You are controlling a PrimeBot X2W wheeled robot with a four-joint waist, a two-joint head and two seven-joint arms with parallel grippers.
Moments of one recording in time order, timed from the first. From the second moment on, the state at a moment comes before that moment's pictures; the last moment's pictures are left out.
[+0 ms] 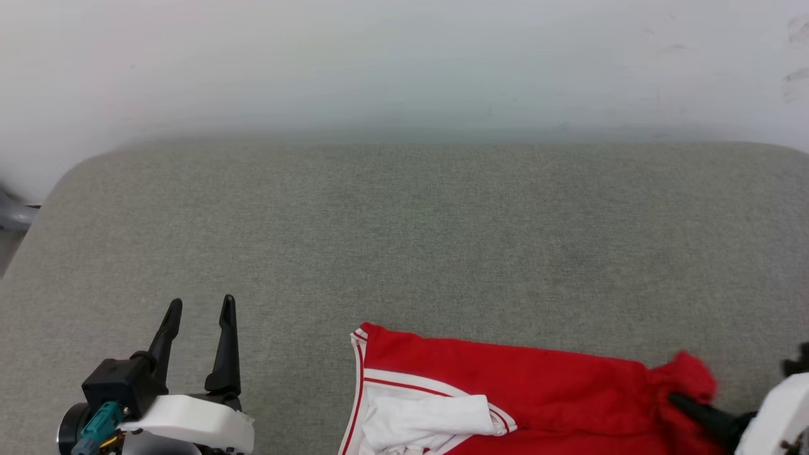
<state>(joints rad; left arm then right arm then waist) 0.02 0.41 -0.28 -0.07 -0.55 0.26 -0.22 0.02 -0.20 -0.32 0.05 0.79 0.13 0.93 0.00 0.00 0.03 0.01</state>
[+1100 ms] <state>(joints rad) -0.09 0.36 -0.29 -0.05 -0.56 0.22 -0.25 -0.14 -0.05 0.27 0.19 1.38 0.13 0.72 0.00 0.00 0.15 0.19</state>
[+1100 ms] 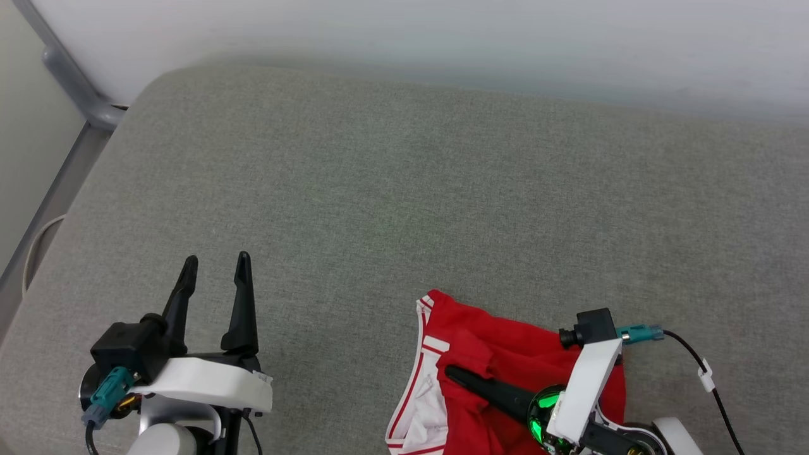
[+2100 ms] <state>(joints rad) -0.06 0.35 -0.29 0.03 -0.52 0.19 -0.24 -0.13 -0.22 0.25 0.16 0.87 0.13 0.08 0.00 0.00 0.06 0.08</state>
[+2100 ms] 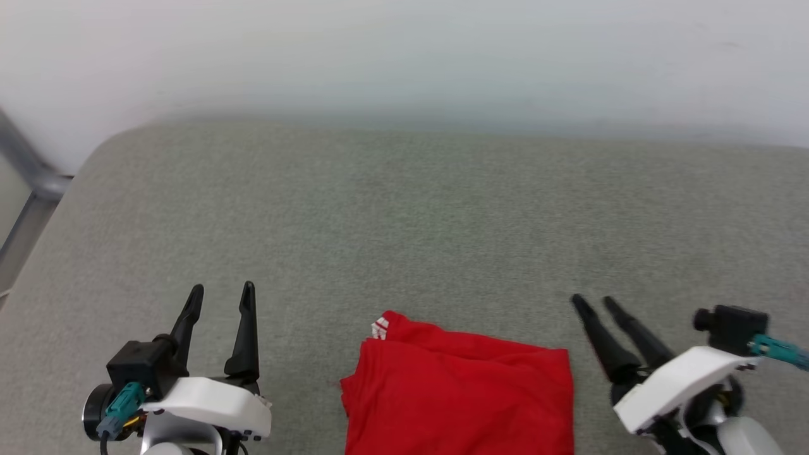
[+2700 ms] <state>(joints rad) 0.01 0.38 -0.29 0.04 -0.52 0.21 -0.23 0.03 -0.12 -0.06 -0.05 0.22 0.13 -0.05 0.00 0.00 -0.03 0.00</state>
